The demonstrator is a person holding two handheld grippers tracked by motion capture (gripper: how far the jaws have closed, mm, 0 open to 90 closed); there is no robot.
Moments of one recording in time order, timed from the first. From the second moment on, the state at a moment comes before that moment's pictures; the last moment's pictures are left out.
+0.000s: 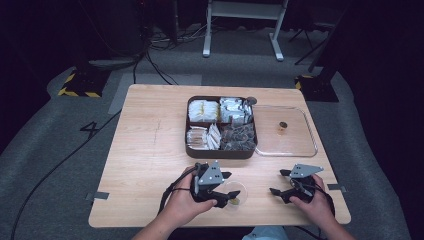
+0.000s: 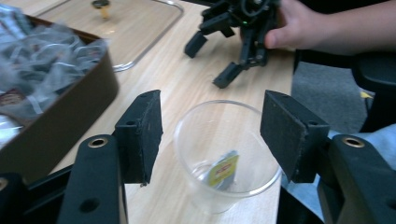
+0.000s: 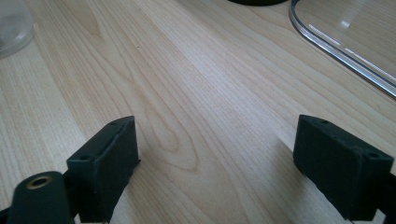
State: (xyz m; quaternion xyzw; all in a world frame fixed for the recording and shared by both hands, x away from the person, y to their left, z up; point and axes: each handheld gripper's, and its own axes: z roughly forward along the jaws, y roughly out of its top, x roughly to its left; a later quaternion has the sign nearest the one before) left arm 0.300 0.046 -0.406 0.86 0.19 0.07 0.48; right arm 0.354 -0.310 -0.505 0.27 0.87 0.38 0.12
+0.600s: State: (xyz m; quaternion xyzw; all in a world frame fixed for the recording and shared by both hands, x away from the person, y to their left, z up) left arm 0.314 0.106 -0.388 0.84 0.28 0.14 0.44; right arm 0.352 -0.307 -0.505 0.29 0.87 0.38 0.13
